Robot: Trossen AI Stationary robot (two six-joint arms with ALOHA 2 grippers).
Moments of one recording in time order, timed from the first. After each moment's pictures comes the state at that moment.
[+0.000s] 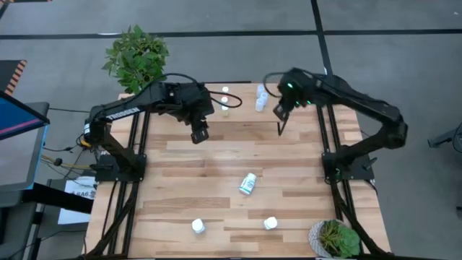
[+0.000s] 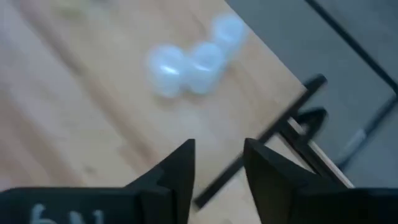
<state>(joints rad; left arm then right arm) 0.22 1.60 1.84 -1.33 -0.07 -0.07 -0.42 1.34 1.50 -1.11 0.29 0.16</state>
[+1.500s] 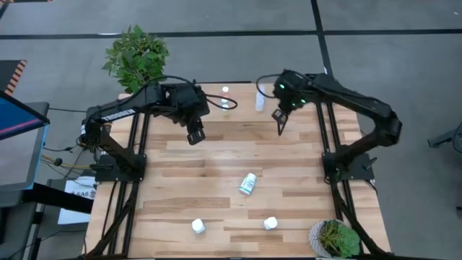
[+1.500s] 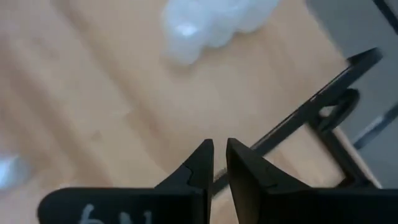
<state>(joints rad) 0.19 1.56 1.83 -1.38 -0.12 -0.14 -0.51 1.47 1.50 -1.15 0.18 0.10</state>
